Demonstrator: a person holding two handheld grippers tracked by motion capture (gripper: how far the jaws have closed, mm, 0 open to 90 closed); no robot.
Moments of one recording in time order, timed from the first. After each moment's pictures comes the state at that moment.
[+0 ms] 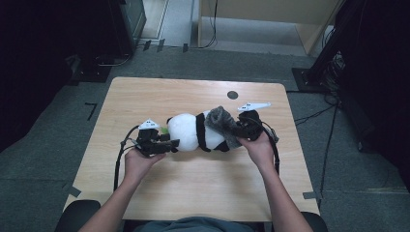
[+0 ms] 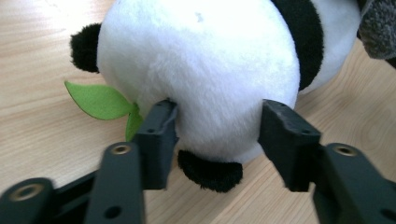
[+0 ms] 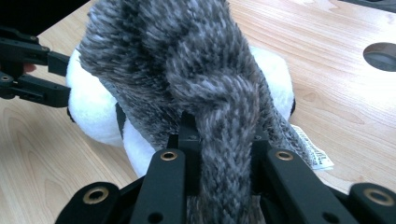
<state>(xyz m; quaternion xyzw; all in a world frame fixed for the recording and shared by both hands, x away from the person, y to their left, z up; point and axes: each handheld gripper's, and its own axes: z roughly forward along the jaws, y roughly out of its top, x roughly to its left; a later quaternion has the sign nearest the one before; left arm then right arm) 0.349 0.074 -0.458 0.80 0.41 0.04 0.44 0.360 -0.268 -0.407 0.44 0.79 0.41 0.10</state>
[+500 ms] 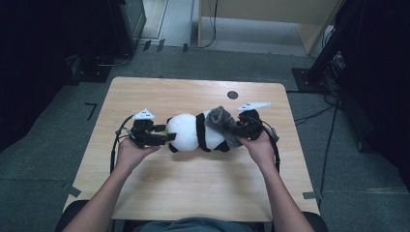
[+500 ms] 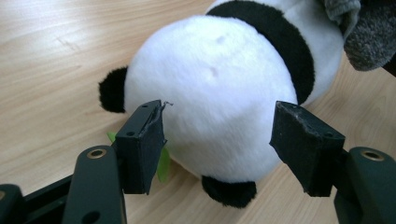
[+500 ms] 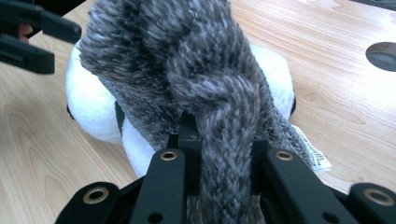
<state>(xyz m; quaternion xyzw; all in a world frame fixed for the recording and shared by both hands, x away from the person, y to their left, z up) 0.372 0.088 -0.436 0.81 0.38 0.04 0.45 0.362 -0.269 -0.408 0.43 0.80 0.41 0.10</state>
